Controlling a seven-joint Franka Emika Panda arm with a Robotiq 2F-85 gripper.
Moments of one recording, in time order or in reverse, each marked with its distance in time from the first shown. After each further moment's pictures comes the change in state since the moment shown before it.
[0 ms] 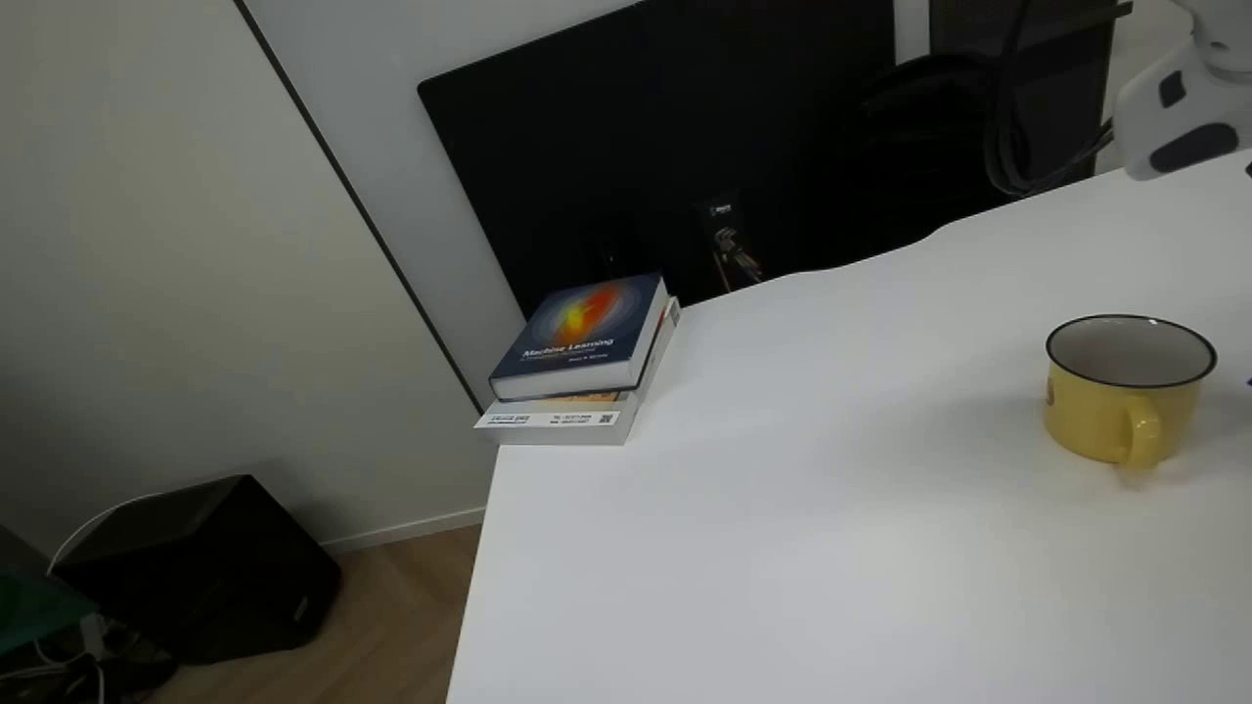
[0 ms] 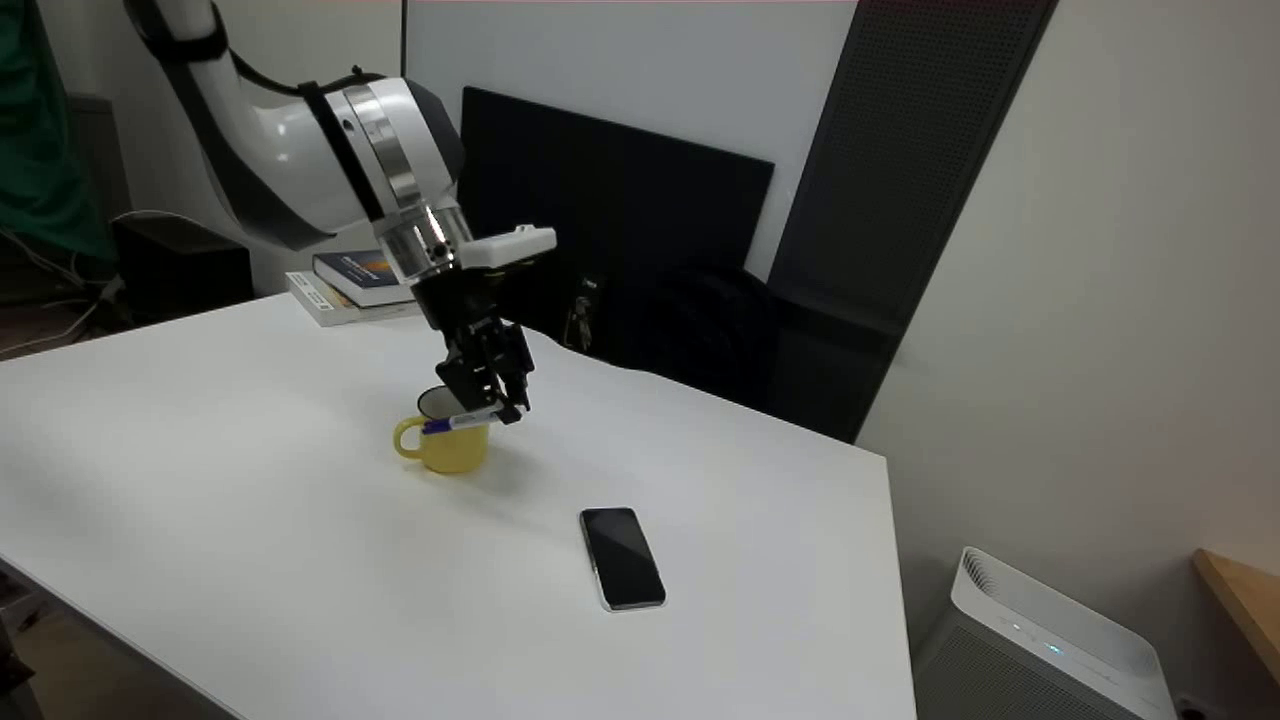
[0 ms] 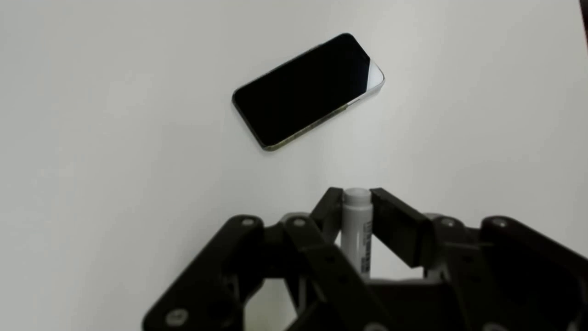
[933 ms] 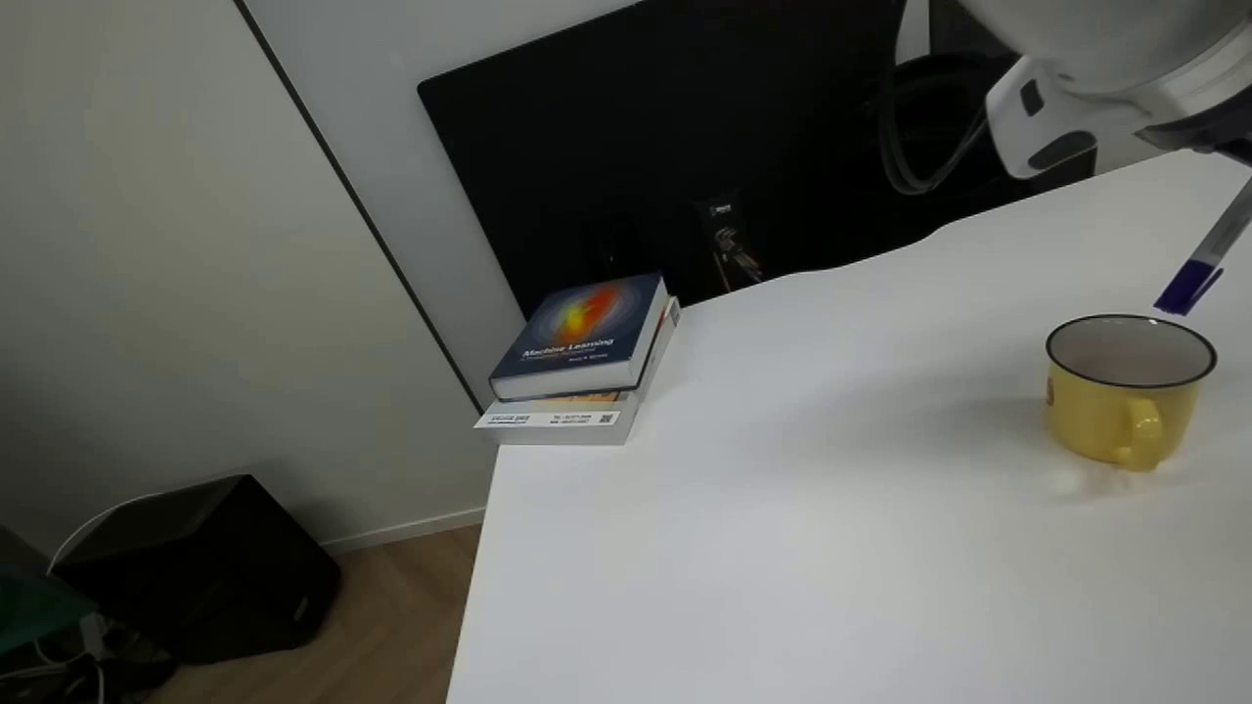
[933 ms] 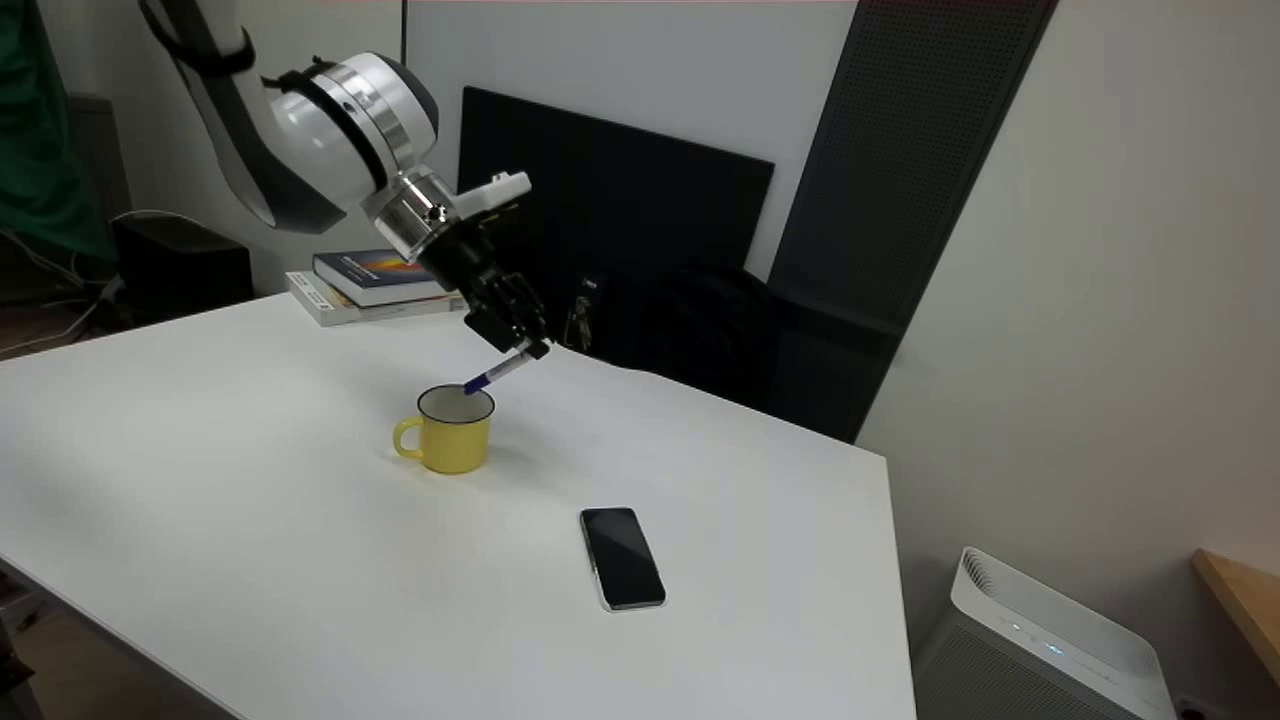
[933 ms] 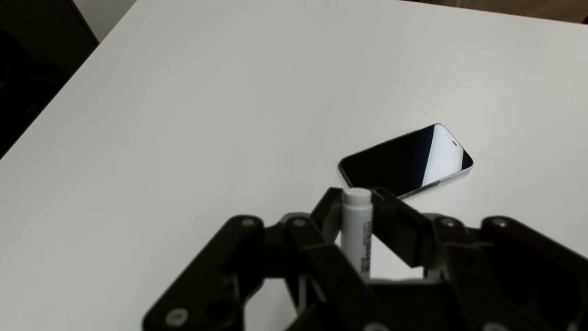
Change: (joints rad) arm 0.026 0.091 0.081 0.177 -0.283 -0.171 0.087
